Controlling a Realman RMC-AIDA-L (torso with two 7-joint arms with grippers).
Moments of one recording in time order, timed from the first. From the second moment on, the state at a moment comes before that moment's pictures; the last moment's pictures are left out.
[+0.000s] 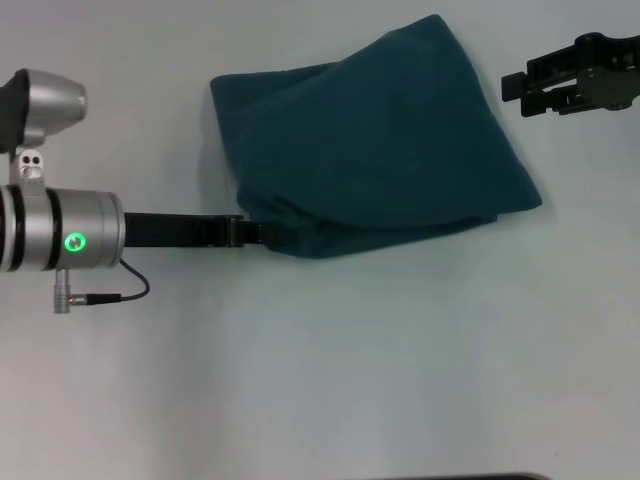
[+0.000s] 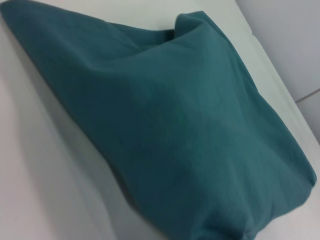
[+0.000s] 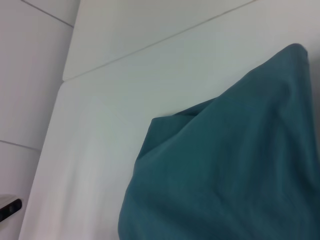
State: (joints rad) left arm -0.49 -2.16 -2.12 -0.73 -1.07 1.30 -2.22; right arm 0.73 1.86 -0.62 -0.66 -2.33 -1.63 2.55
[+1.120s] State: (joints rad) left arm -0.42 -2.13 -2.33 -0.81 -1.04 1.49 -2.06; right arm 0.74 1.87 -0.63 -0.66 -2.33 -1.63 2.54
